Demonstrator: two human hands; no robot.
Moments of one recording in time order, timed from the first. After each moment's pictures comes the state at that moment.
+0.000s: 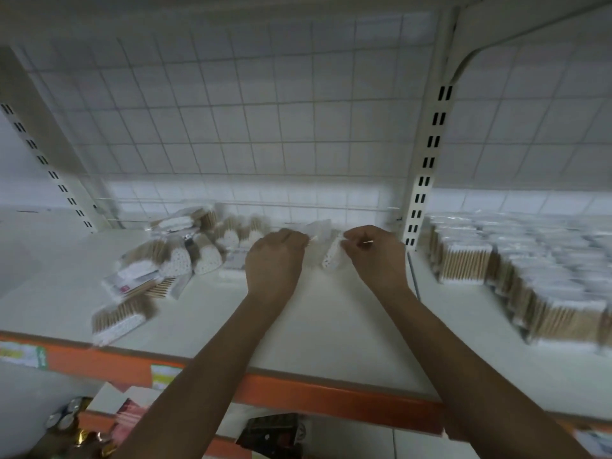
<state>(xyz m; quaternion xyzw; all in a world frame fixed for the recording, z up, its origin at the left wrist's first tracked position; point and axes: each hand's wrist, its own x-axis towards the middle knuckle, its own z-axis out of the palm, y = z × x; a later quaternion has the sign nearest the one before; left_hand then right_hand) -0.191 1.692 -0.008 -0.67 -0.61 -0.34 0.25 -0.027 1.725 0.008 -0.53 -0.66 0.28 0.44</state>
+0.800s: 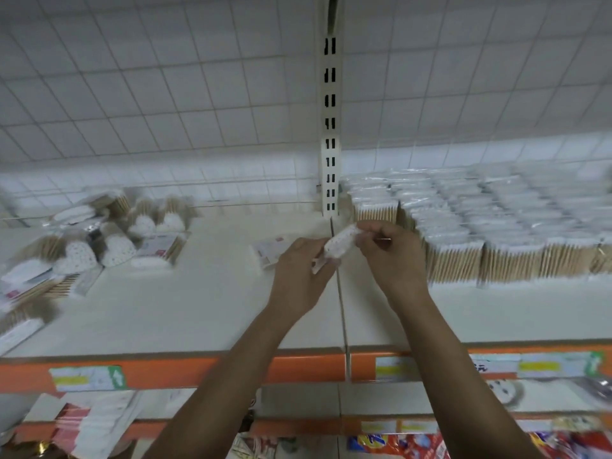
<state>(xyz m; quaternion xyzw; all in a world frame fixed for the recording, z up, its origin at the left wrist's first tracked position) -0.034 1.677 -0.040 -0.73 -0.54 -0.41 -0.08 0.113 1.681 -0.004 -0.57 -0.58 0.31 0.50</state>
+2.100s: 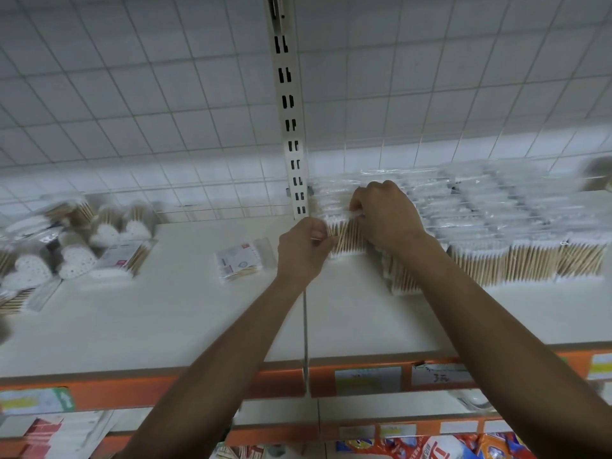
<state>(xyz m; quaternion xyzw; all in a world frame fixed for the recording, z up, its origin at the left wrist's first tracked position) 0.026 1.737 -0.036 -0.60 -0.64 -0.44 -0.22 0.168 1.759 0.024 -0.58 -0.79 -0.02 0.17</state>
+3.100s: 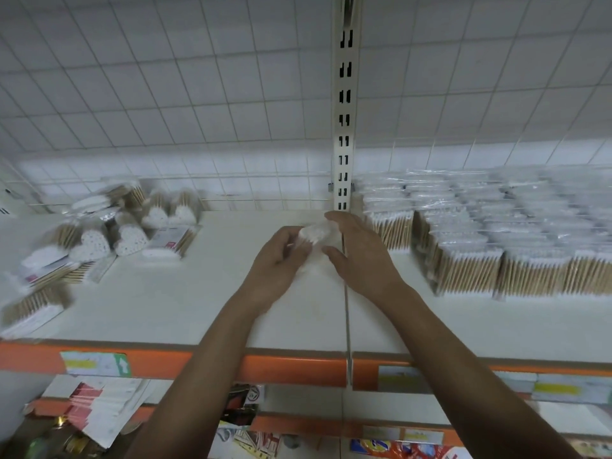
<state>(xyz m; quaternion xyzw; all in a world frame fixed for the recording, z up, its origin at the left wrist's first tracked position) -0.071 1.674 -0.025 -0.59 -0.58 -0.44 -0.35 0.084 1.711 -0.018 -0.46 -0.80 0.18 0.32</state>
